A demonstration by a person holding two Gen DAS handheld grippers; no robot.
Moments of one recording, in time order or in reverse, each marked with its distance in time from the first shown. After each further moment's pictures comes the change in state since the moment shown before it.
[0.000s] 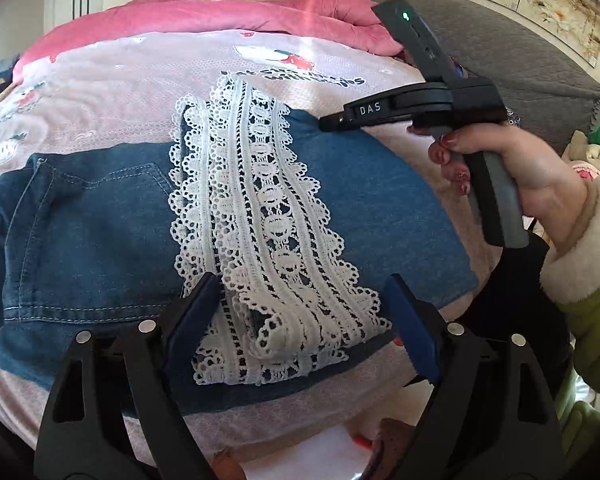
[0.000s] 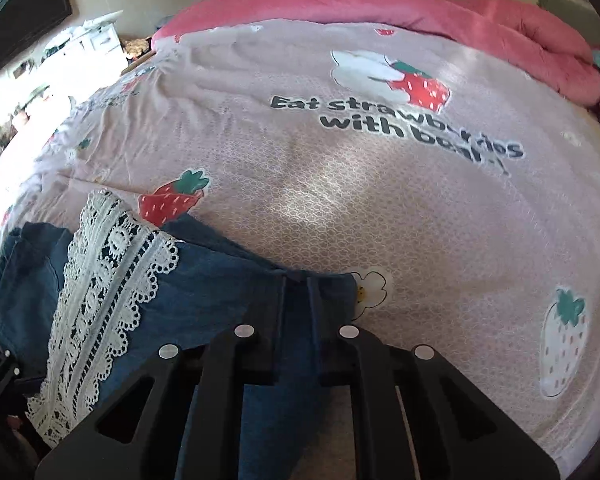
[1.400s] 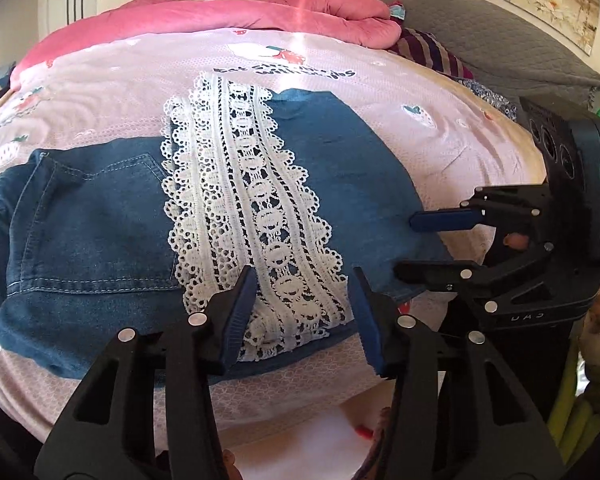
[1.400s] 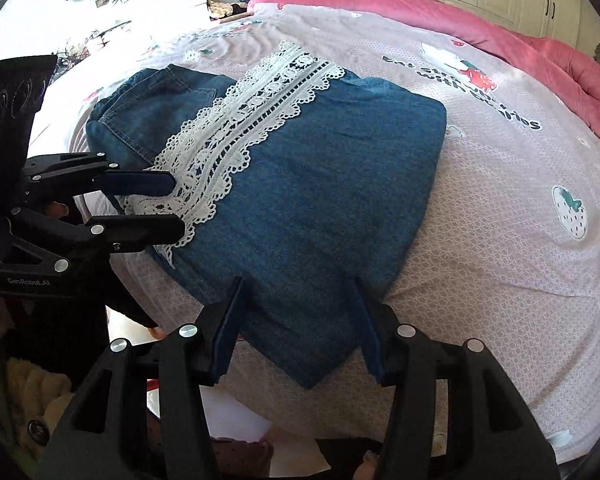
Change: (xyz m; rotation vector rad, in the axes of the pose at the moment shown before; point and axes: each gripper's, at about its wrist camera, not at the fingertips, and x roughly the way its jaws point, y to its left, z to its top) left arm -0.012 -0.016 -0.007 0.017 0.014 -0.007; right arm -0.086 0.067 -0.140 -0.252 0.024 0.092
